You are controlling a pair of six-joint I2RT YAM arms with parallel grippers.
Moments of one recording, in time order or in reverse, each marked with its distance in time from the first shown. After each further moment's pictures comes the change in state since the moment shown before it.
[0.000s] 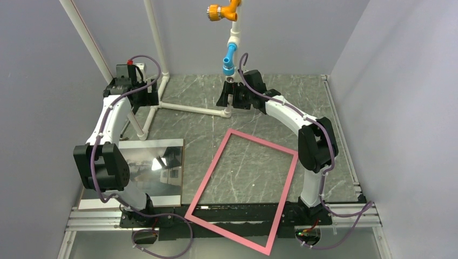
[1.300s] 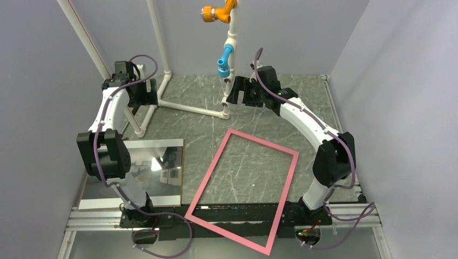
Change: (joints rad) left arm 0.047 0.144 0.122 -0.110 0.111 -0.002; right arm -0.023 -0.200 -0.044 -0.145 0.084 -0.022
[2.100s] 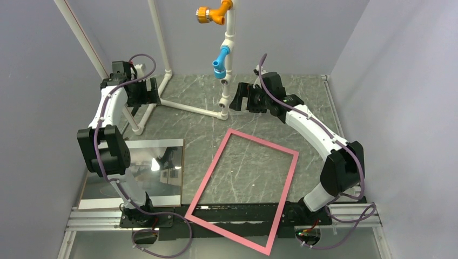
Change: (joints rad) left arm 0.035 0.056 0.043 0.007 0.131 0.001; right arm 0.003 -0.128 -0.118 -0.002 -0.011 -0.014
